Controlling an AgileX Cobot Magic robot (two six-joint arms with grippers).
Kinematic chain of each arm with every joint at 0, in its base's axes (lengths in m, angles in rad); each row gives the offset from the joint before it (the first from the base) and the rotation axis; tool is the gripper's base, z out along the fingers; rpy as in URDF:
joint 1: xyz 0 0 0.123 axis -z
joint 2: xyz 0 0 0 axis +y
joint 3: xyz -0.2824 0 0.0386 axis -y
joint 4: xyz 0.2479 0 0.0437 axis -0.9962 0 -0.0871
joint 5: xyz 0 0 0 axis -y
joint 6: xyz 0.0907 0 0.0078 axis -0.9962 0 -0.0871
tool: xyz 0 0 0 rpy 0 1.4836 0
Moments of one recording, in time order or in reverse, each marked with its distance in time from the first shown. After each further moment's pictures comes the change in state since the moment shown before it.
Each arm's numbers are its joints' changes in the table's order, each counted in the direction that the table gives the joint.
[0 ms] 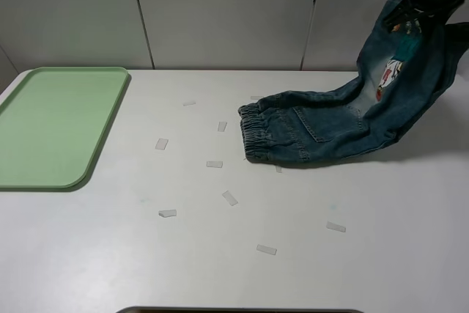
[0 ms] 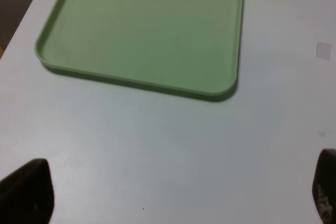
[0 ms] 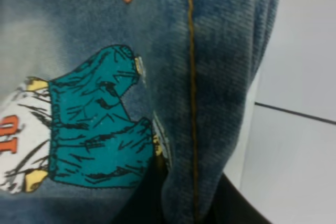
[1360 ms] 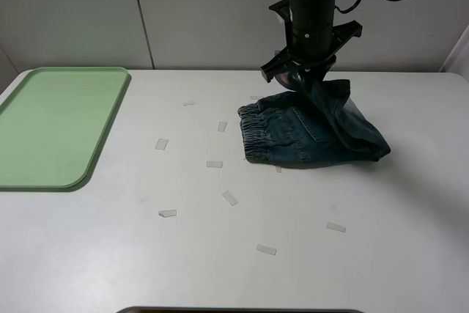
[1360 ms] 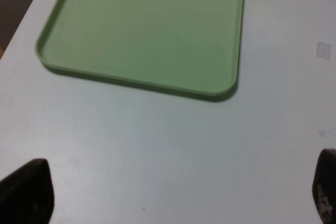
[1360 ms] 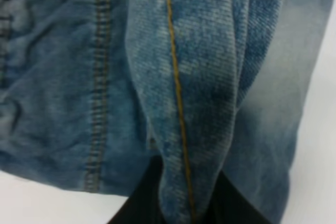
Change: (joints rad) left arm 0.000 0.000 0.000 0.000 0.000 -0.001; right arm -0.387 0.008 -0.167 -0.229 0.000 -0.234
